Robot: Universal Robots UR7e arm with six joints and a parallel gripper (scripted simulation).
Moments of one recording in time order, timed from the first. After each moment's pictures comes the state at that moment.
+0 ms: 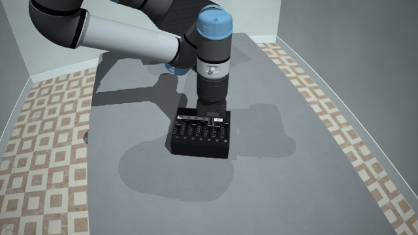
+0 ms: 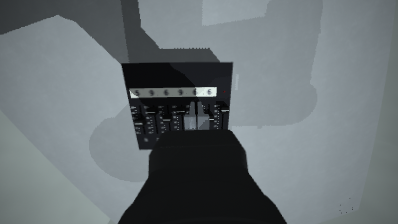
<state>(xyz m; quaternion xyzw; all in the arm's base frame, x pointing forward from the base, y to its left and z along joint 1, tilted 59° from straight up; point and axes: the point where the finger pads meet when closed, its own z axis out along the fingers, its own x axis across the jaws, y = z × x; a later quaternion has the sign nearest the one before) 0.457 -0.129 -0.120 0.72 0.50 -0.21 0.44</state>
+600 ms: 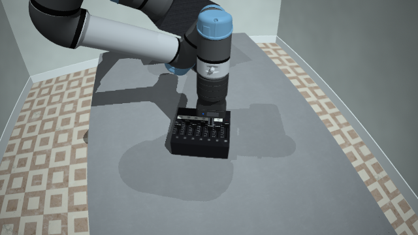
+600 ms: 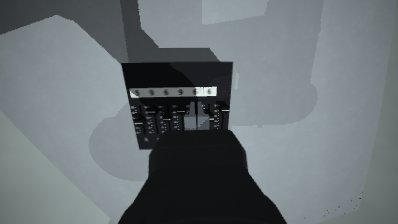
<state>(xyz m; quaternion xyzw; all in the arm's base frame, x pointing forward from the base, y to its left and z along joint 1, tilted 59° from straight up) 0.458 -0.129 -0.120 0.72 0.50 -0.21 0.44</state>
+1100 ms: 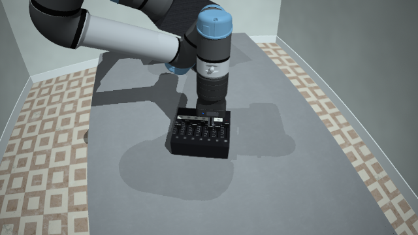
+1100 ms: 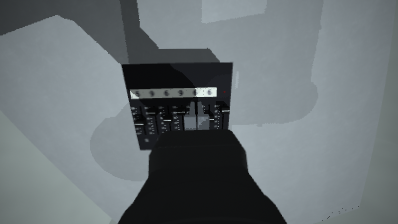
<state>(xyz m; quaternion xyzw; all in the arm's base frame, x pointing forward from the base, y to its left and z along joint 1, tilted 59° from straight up) 0.456 -0.129 -0.120 0.72 0.49 -0.20 0.44</state>
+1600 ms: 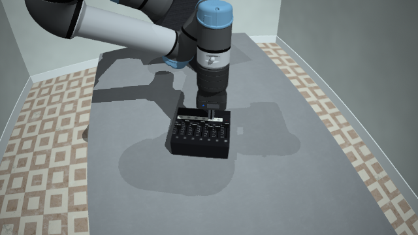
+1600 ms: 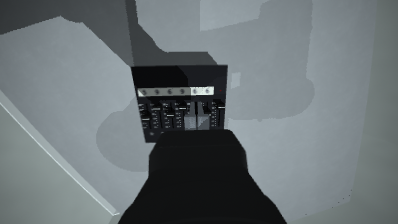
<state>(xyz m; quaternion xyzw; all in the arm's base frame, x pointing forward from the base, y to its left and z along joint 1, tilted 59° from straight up) 0.452 -0.108 -0.108 0.72 0.49 -0.20 0.44</state>
